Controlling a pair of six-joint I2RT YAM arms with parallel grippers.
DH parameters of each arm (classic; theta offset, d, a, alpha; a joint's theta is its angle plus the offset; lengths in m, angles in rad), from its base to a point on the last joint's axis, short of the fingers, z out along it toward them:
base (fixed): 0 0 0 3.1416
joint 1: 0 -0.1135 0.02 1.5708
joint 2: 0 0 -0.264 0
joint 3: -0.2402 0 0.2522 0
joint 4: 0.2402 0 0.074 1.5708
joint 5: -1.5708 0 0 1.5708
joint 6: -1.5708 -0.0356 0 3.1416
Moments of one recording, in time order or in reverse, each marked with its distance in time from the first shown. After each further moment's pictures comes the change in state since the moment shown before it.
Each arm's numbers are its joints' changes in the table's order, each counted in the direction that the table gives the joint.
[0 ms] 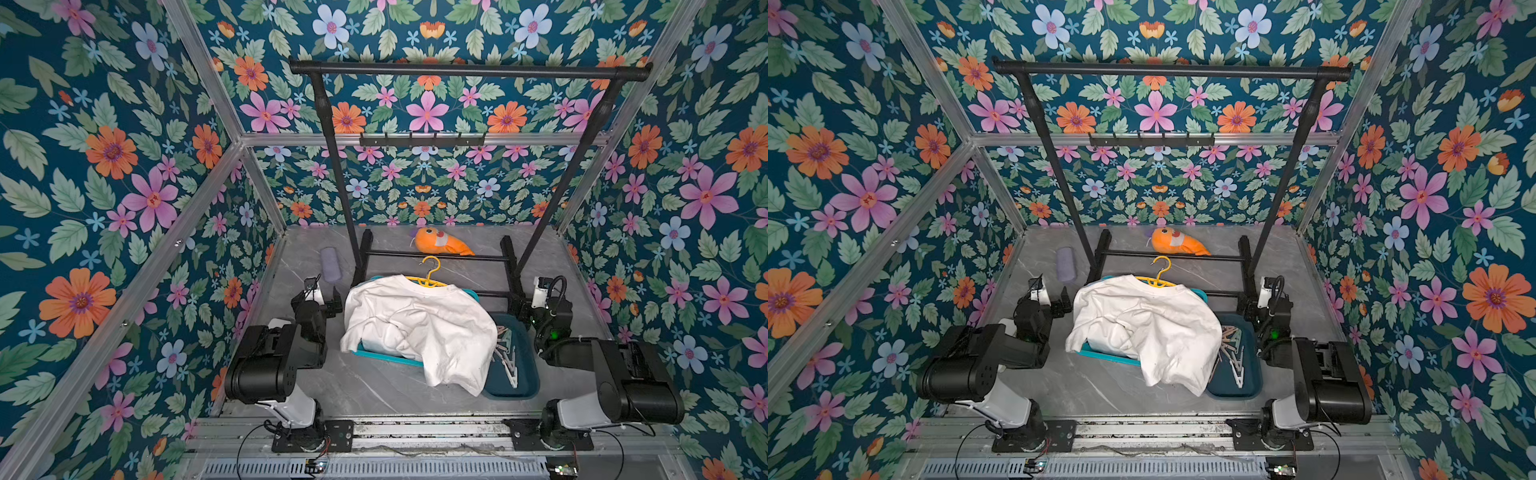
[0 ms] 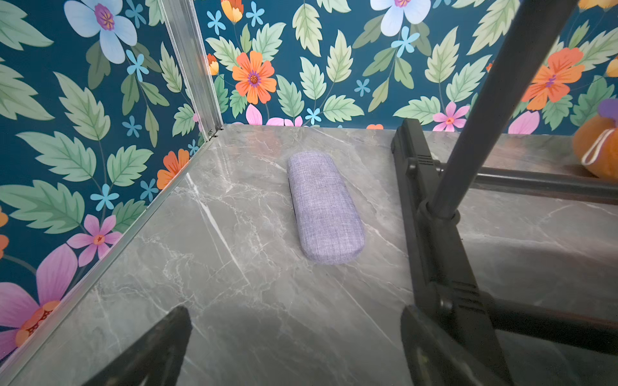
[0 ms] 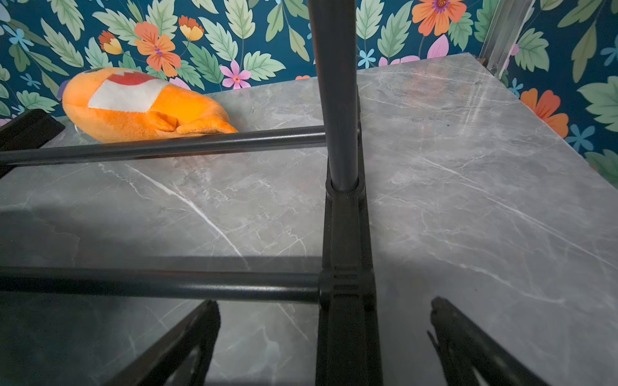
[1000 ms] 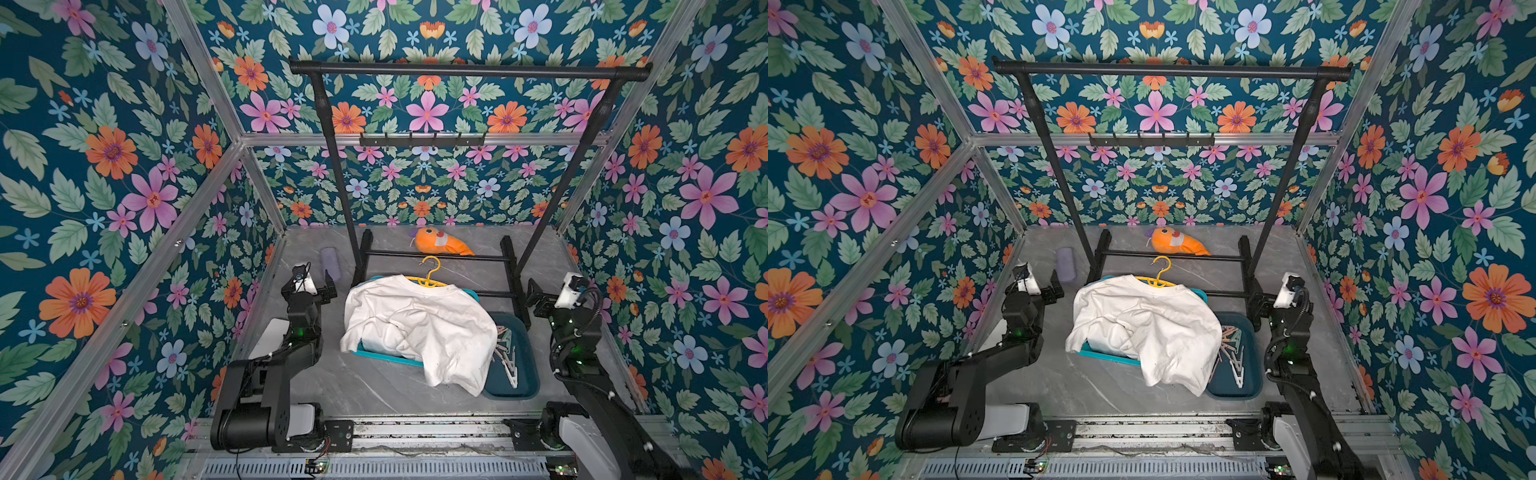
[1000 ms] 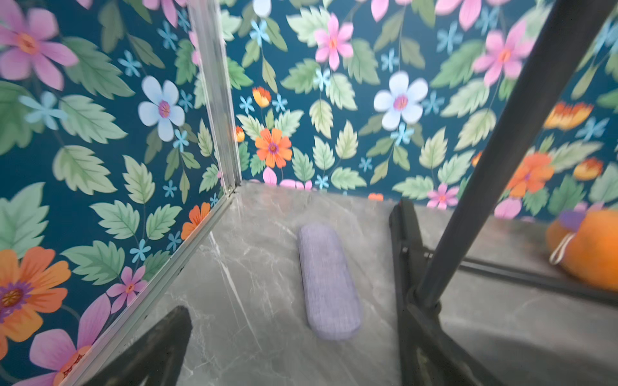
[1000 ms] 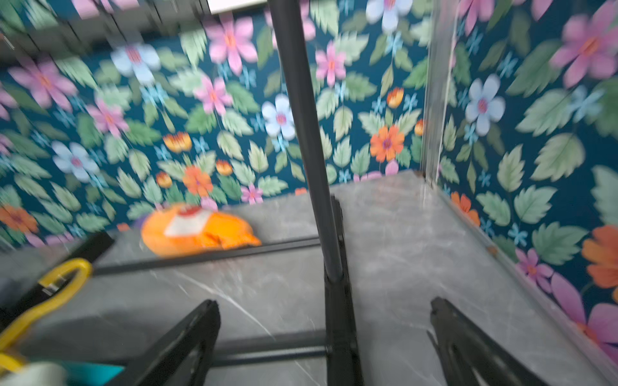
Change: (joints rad) left arm 0.002 -0.305 -0.064 0.212 0.056 0.082; right arm -0.010 -0.753 -0.020 0.429 -0.123 -0.124
